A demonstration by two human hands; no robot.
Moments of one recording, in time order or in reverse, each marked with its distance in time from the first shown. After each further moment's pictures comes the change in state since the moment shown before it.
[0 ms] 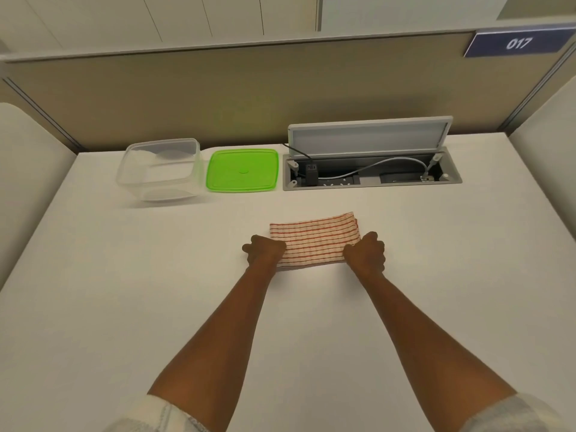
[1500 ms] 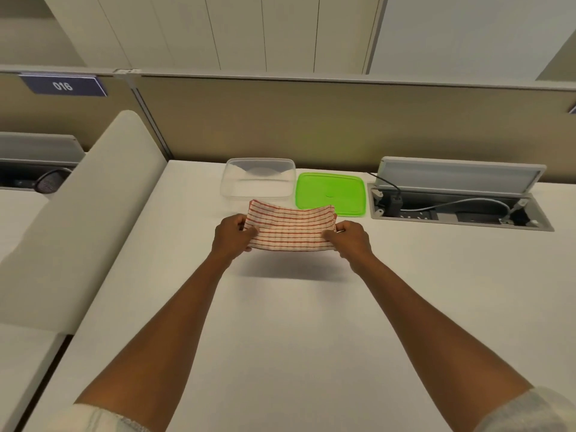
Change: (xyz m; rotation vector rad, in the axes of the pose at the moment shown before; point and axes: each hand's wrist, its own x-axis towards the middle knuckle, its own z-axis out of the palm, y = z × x) left_hand 0.121 -0.074 -0.286 -0.144 0.026 0.546; right_hand -0.120 -0.200 0.125 0.188 -0.221 -0.361
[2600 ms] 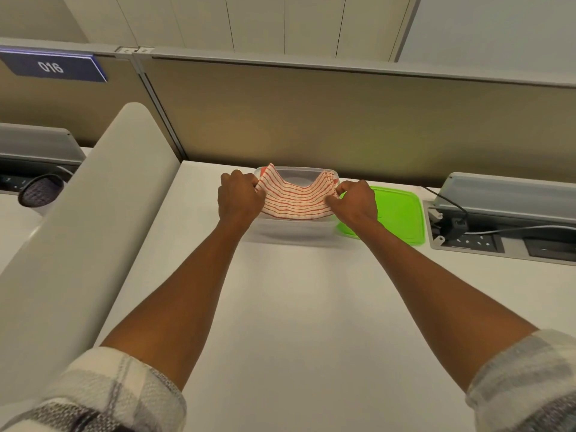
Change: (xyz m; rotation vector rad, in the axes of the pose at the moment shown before) left_hand 0.185 0.004 -0.051 0.644 0.276 0.138; right_hand 0.143 -0.113 0.104 -0.404 0.139 -0.233
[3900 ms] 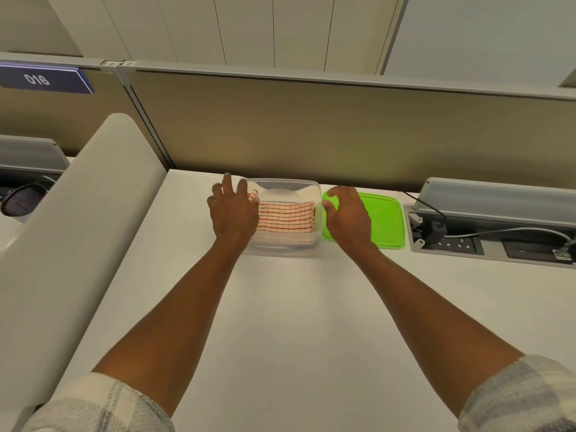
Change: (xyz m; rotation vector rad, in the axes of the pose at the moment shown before) left_hand -0.028 0.021 0.012 0.177 0.045 0.035; right_hand -0.019 0.034 -0.007 0.092 0.155 -0.187
